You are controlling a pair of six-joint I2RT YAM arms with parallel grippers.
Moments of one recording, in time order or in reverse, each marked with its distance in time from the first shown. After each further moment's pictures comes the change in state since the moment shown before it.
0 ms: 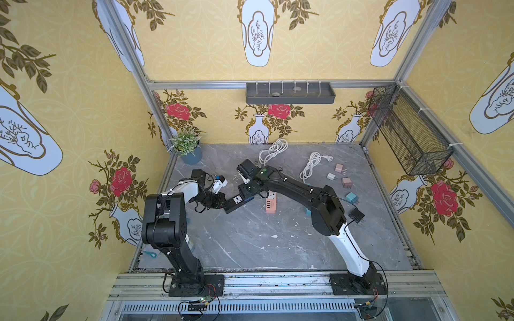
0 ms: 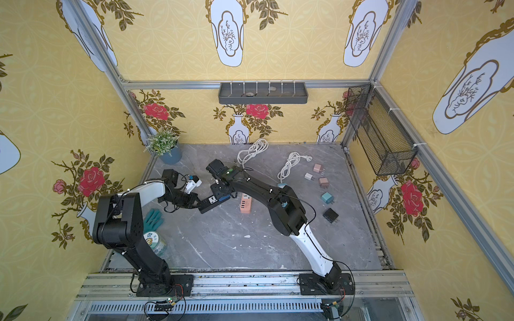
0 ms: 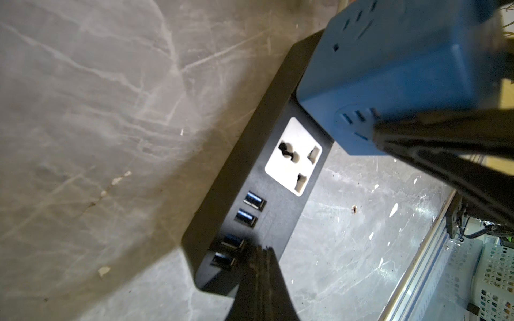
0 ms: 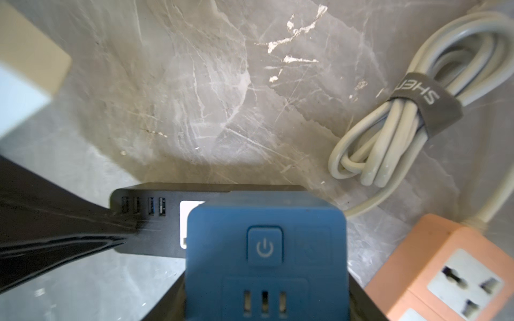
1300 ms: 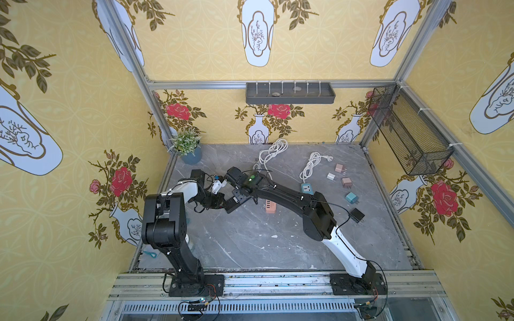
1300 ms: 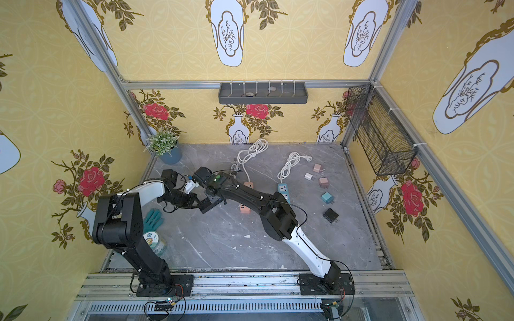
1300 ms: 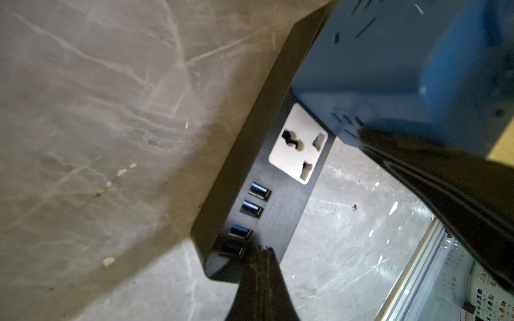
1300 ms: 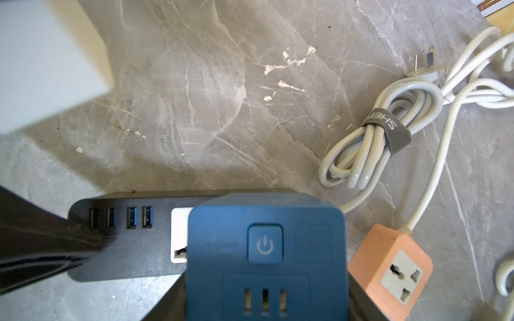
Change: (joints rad) left arm 0.005 0.000 0.002 -0.014 -0.005 0.000; right arm 0.125 0.113 0.200 -0.109 0.309 -0.131
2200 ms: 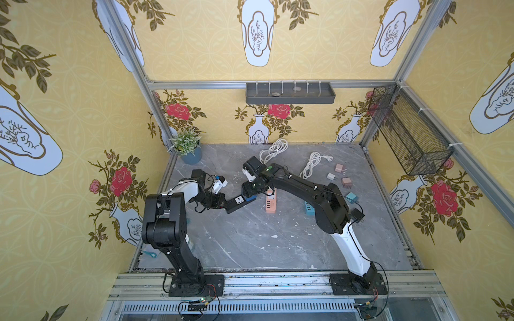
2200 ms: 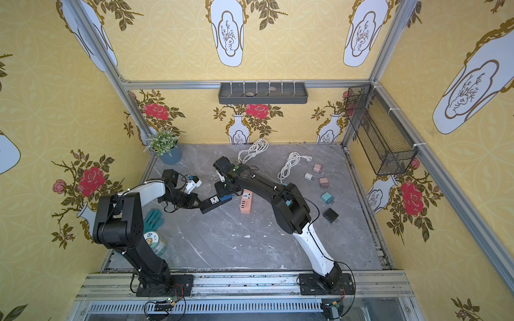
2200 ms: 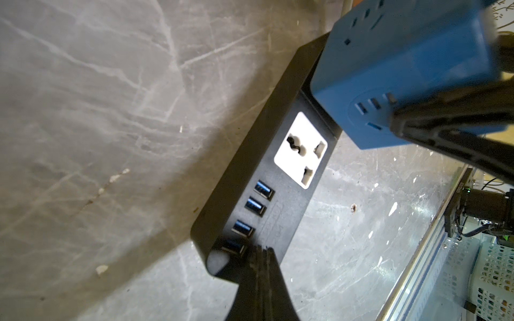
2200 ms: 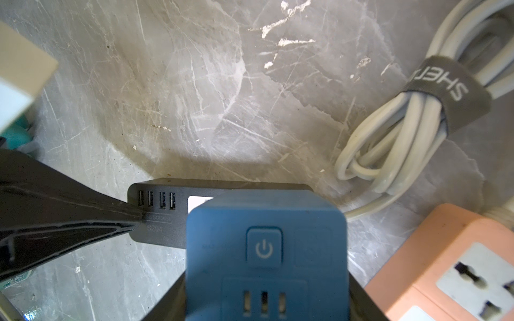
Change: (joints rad) left arm -0.001 0.002 0.000 0.006 0.002 0.000; right arm -0.145 -0.122 -0.206 0.104 -0.395 0.154
